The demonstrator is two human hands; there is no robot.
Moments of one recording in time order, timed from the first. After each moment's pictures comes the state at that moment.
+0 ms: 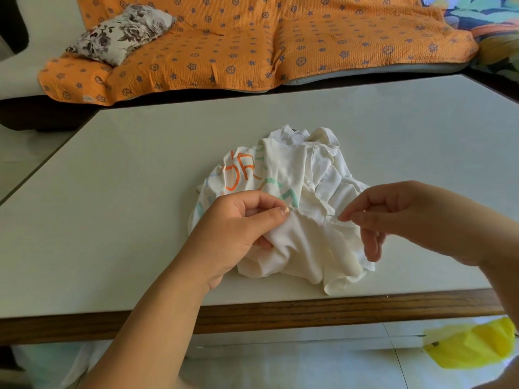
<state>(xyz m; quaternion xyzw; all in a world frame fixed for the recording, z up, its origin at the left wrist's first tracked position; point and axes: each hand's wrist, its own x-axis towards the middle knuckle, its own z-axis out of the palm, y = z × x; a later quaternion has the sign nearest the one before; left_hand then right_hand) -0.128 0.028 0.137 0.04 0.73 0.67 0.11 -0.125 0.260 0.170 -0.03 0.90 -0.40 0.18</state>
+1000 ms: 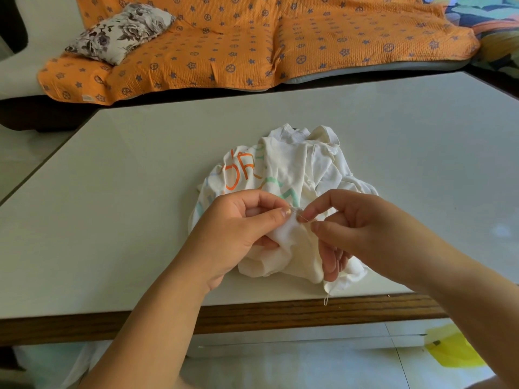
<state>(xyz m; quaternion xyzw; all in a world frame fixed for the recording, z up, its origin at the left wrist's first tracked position) -0.127 0.028 0.138 0.04 0.72 0.68 0.12 -0.107 0.219 0.158 -0.09 0.83 -0.53 0.17</state>
